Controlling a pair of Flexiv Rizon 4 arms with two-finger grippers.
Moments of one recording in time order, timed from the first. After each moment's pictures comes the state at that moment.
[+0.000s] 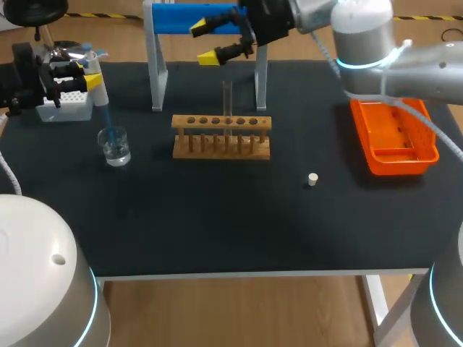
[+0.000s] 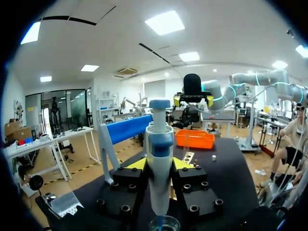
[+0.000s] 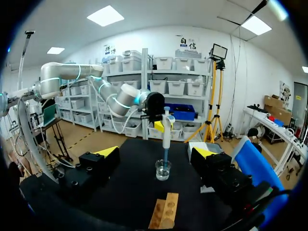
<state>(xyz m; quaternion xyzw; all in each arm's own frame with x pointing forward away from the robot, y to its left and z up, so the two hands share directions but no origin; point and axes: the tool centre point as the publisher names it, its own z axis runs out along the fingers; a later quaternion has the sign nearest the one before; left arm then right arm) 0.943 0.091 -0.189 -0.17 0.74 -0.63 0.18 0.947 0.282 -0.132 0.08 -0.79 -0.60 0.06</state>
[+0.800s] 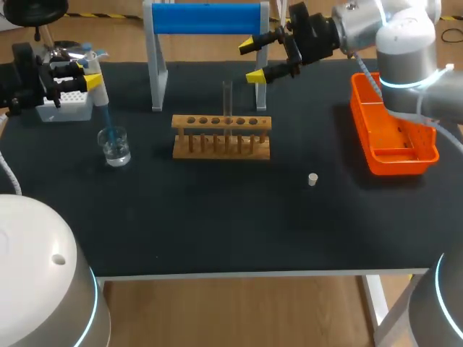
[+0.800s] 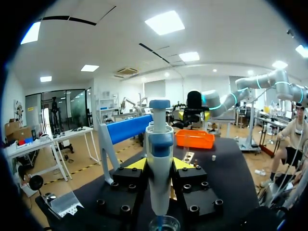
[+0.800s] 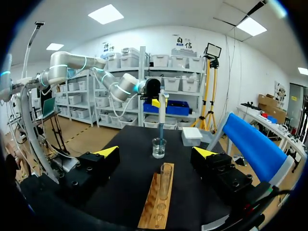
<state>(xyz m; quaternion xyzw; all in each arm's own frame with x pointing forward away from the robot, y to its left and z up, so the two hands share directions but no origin) 0.943 0.091 -0.189 -0.17 0.74 -0.63 0.18 0.961 0.195 -0.191 0.07 -0.80 -0.60 0.03</state>
